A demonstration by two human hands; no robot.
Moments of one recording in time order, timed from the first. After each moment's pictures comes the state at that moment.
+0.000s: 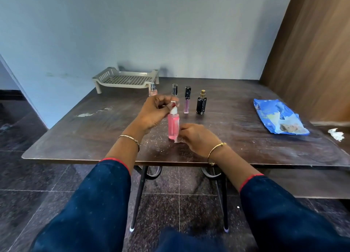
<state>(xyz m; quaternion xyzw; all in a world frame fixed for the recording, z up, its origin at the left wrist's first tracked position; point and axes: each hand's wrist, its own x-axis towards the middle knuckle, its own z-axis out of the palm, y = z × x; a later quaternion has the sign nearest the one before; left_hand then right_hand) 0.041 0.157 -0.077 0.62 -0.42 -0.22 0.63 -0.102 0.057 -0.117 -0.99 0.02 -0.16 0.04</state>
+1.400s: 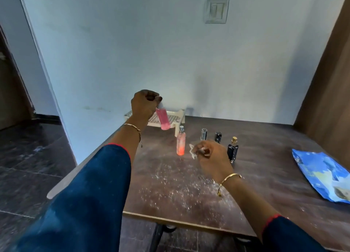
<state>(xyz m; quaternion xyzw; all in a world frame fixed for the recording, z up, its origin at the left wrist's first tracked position) 0.183 0.162 0.020 0.71 -0.23 0.05 0.66 -0.022 0.055 -0.078 -0.86 0.17 -0.35 0.34</state>
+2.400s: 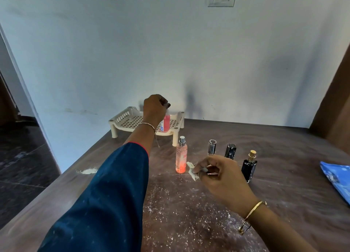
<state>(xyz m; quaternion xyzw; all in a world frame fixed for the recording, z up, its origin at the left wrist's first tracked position) 0.278 0.051 -0.025 0.82 -0.28 0.11 0.49 0.005 0.033 -0.085 -0.85 0.14 -0.31 0.40</state>
